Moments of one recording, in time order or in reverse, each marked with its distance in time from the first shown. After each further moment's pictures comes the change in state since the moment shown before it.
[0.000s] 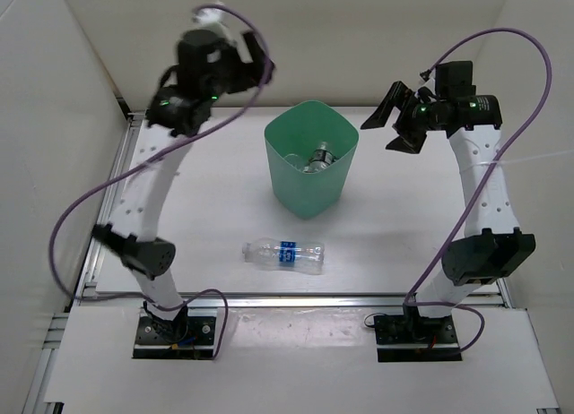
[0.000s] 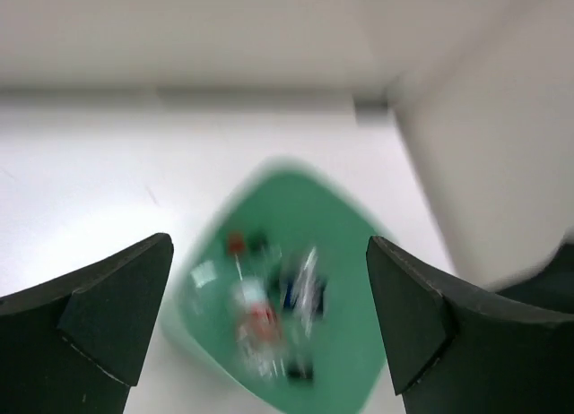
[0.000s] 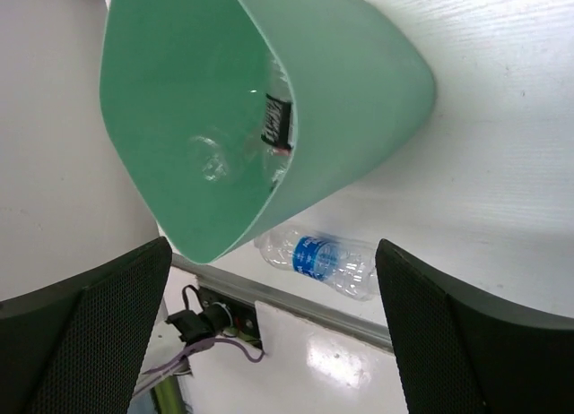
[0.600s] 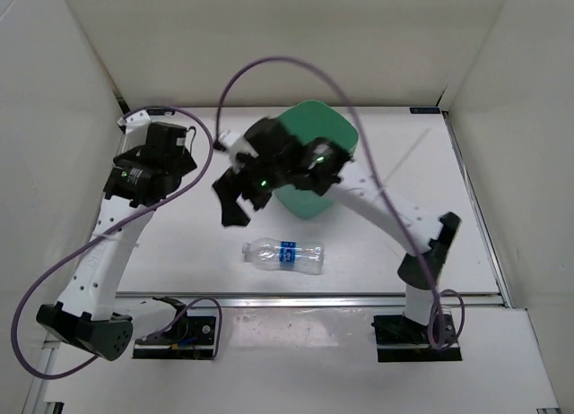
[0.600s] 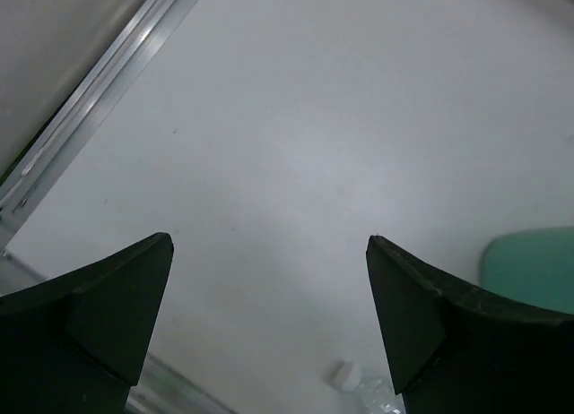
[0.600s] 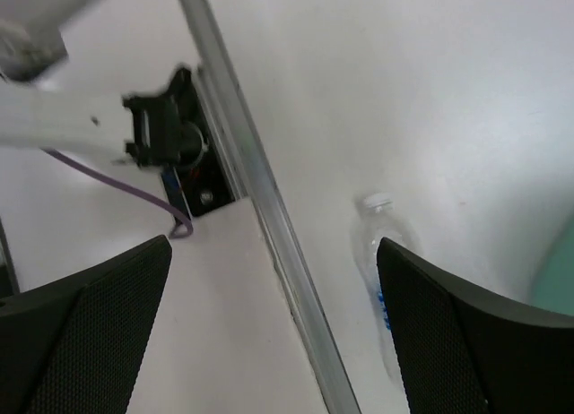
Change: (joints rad) left arm 0.151 -0.629 -0.725 -0.293 -0.697 -0.192; right arm 0.956 0.176 0.234 0.148 0.142 -0.415
